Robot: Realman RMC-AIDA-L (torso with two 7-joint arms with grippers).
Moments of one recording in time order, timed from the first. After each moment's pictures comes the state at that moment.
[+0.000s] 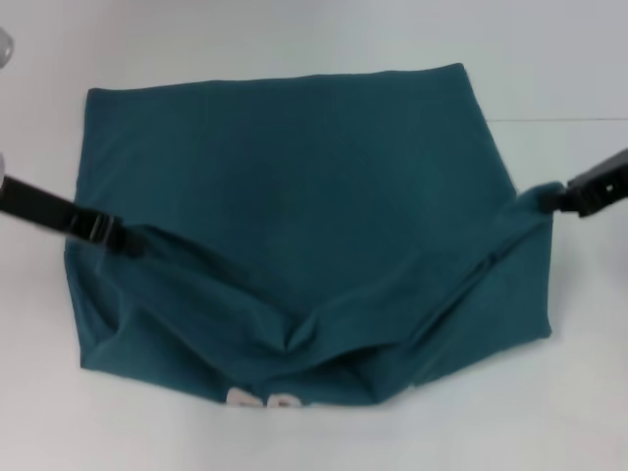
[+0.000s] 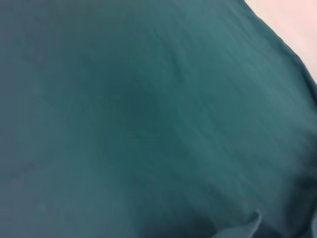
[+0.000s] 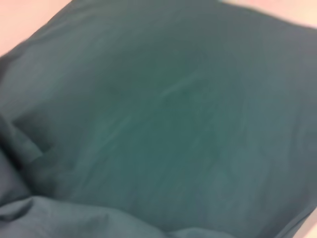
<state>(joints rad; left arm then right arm) -0.74 -2.02 0.71 1.09 2.62 1.67 -2.39 0.69 2.08 -0.84 -1.35 -2.62 -1.63 2.33</state>
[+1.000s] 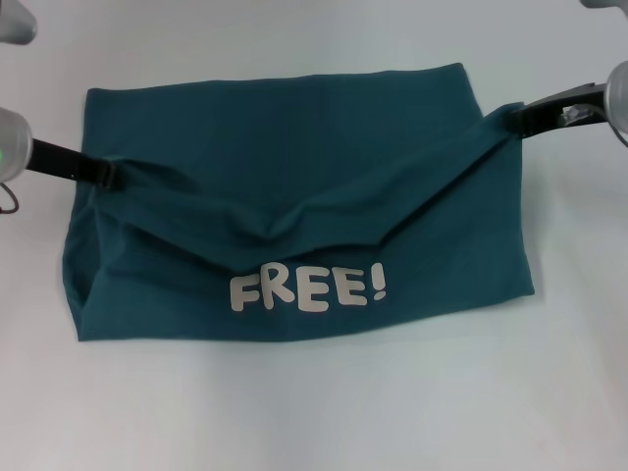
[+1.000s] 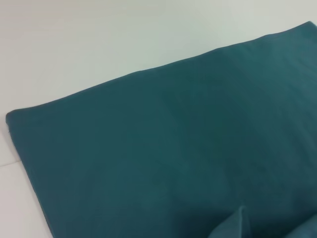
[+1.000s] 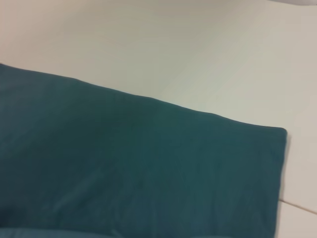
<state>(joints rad) -0.75 -2.04 0.83 0.97 2.67 1.18 -2.40 0.78 2.09 -0.94 -1.00 -2.63 -1.01 2.41</state>
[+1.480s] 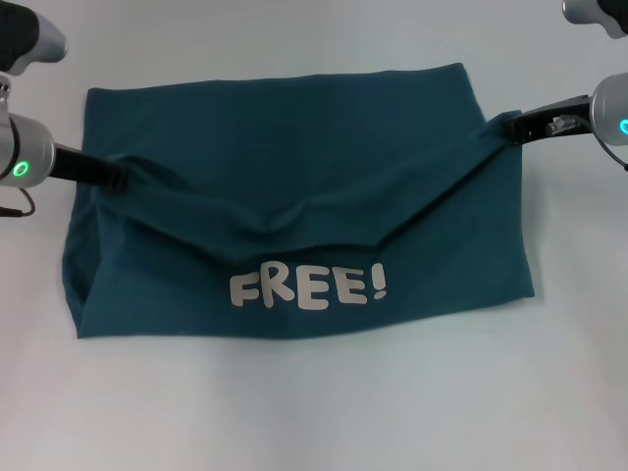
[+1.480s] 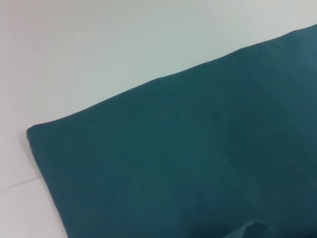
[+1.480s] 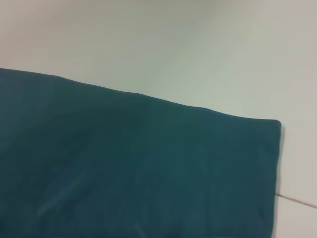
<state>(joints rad) -0.75 -2.06 0.90 0.90 2.71 0.98 -2.40 0.79 2.09 -0.96 -0.90 -2.64 -0.88 2.44</state>
